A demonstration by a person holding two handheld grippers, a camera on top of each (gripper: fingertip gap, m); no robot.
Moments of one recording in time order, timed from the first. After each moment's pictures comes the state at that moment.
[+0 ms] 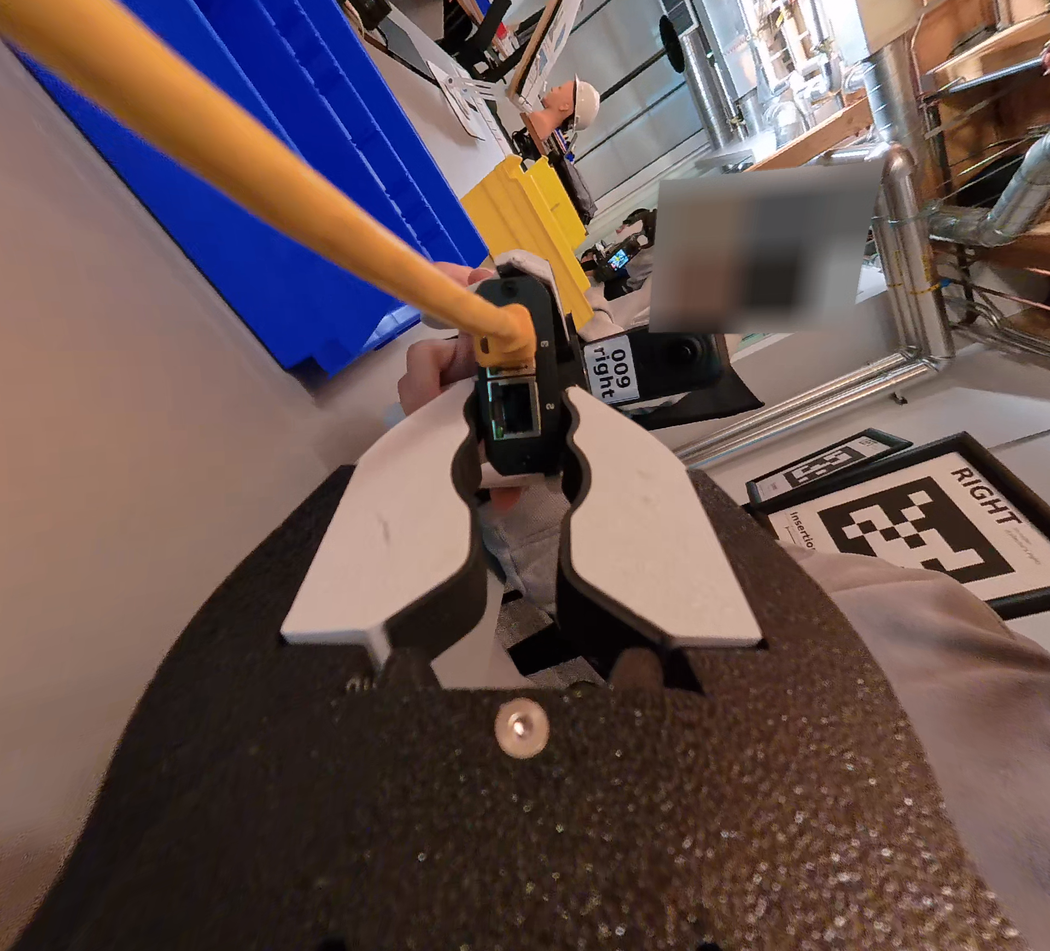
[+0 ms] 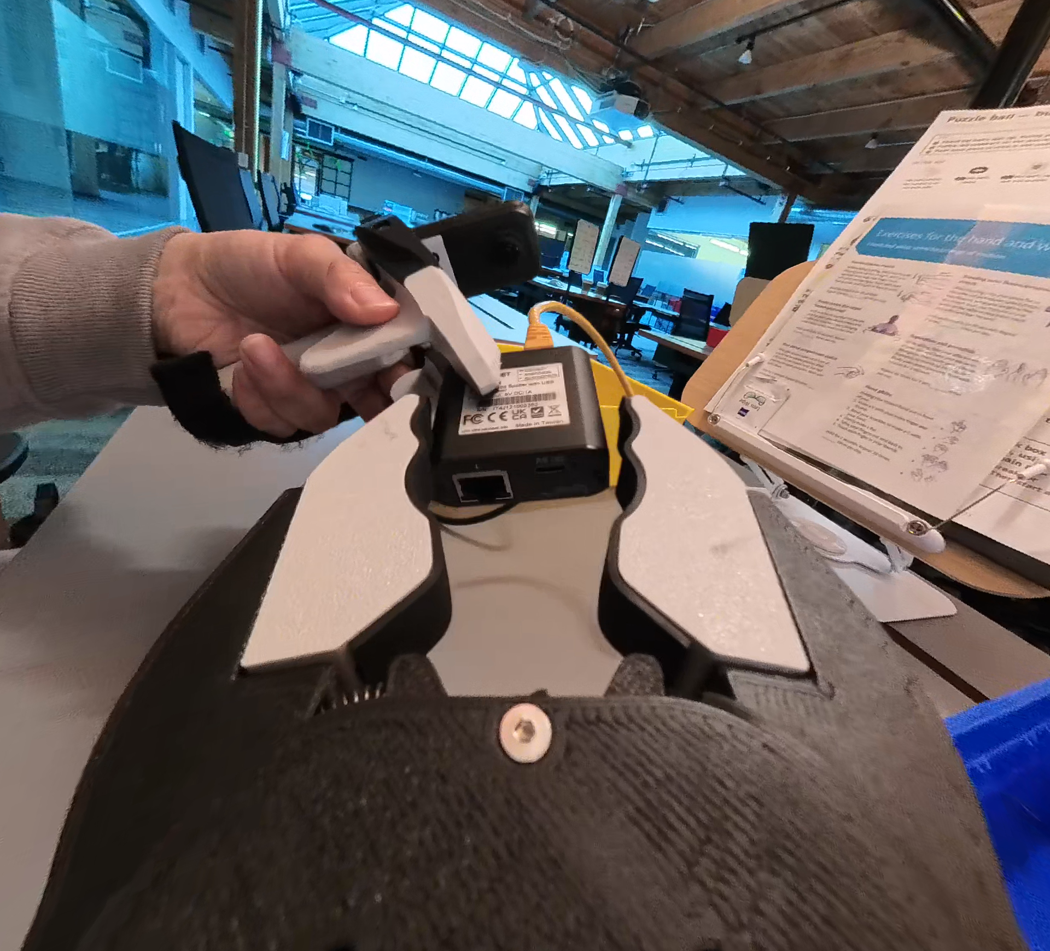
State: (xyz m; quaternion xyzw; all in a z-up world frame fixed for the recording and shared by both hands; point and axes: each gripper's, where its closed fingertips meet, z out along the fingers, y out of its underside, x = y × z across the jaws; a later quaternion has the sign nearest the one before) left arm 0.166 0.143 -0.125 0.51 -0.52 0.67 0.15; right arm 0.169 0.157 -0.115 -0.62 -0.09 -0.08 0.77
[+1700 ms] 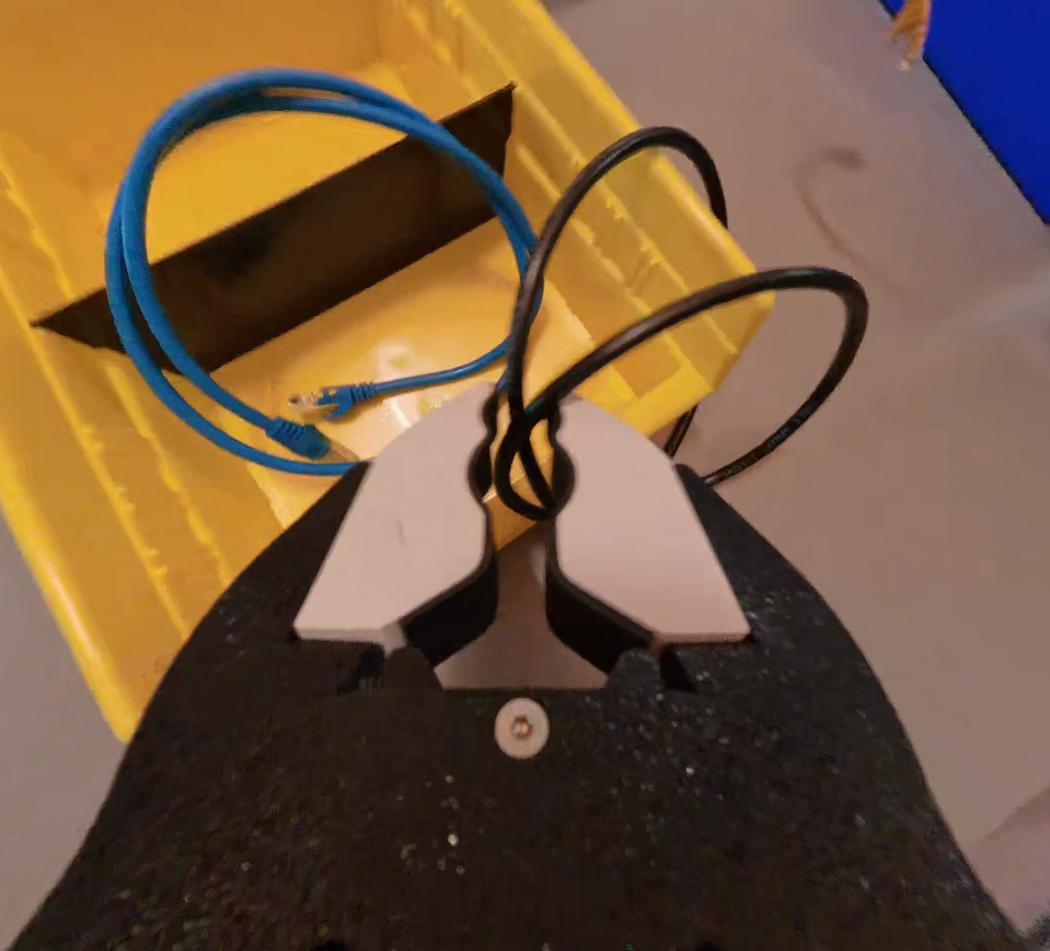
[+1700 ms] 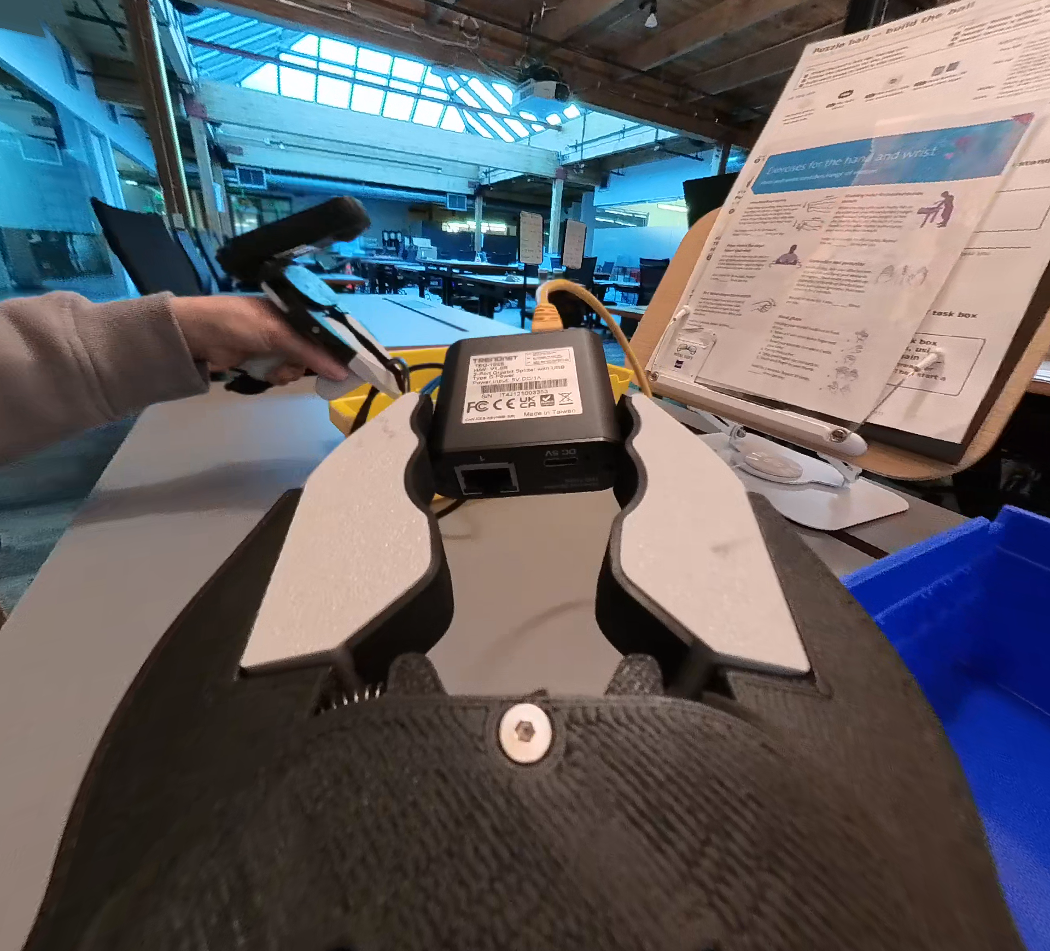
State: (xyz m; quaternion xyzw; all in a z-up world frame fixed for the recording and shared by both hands) left arm 0.132 0.414 -0.204 0.65 -0.66 0.30 -0.24; right arm 0.215 0.133 -0.110 -0.62 0.01 -0.06 0.78
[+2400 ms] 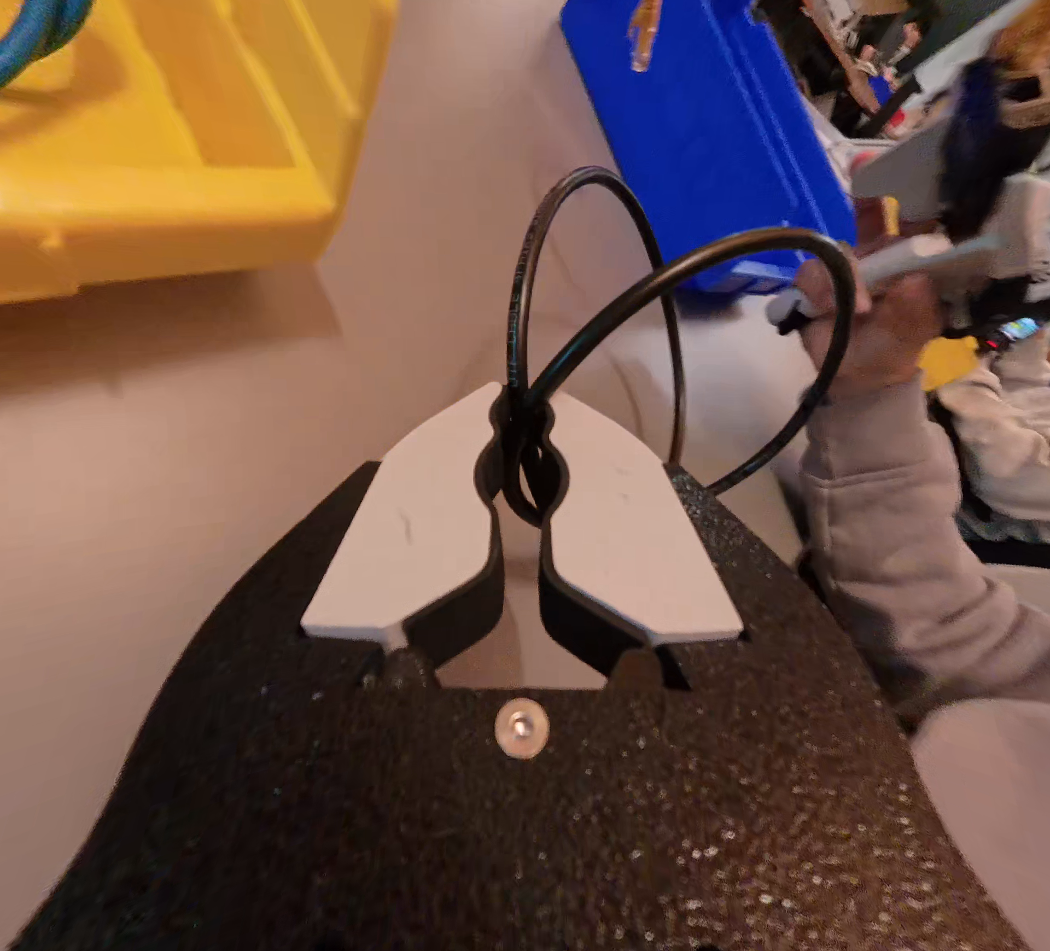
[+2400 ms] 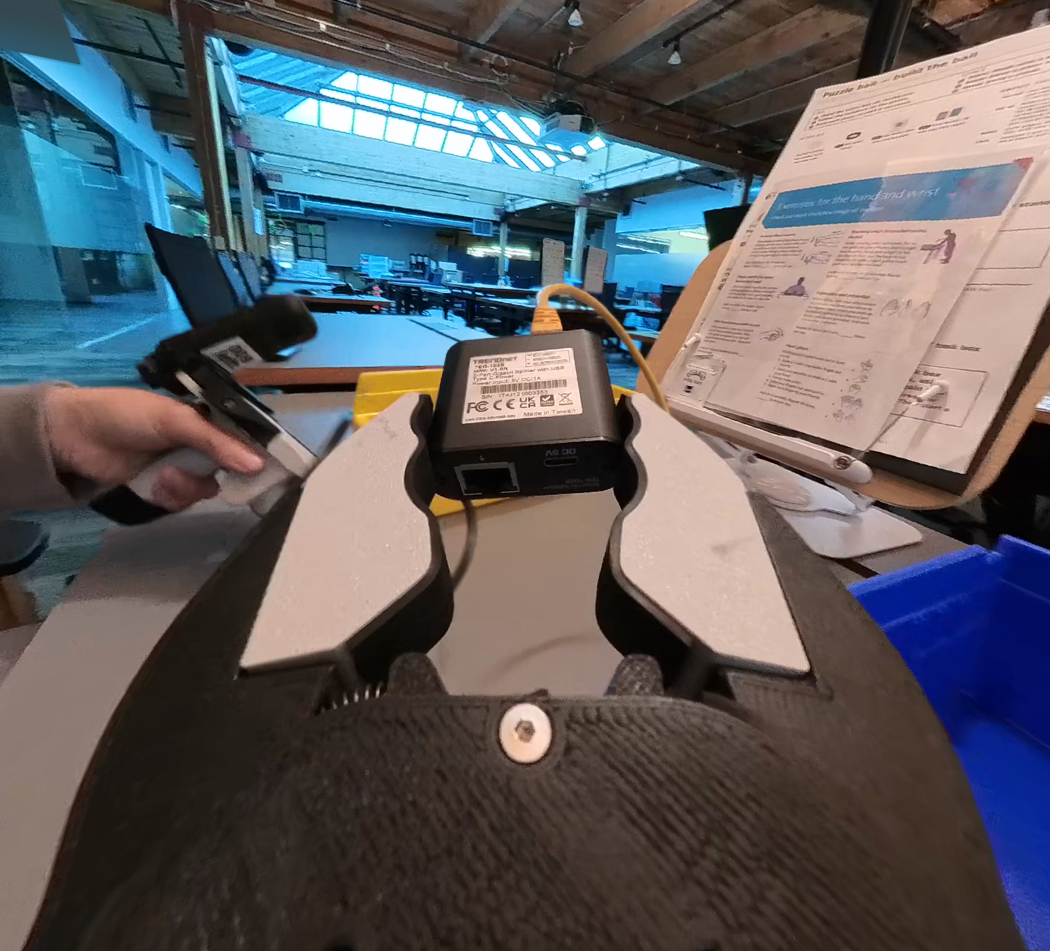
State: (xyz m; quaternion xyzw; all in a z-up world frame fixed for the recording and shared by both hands) left arm 0.097 0.268 -0.230 0.69 -0.51 0.51 -0.09; right arm 0.213 0.117 -0.100 -0.61 -0.01 -0.04 0.79
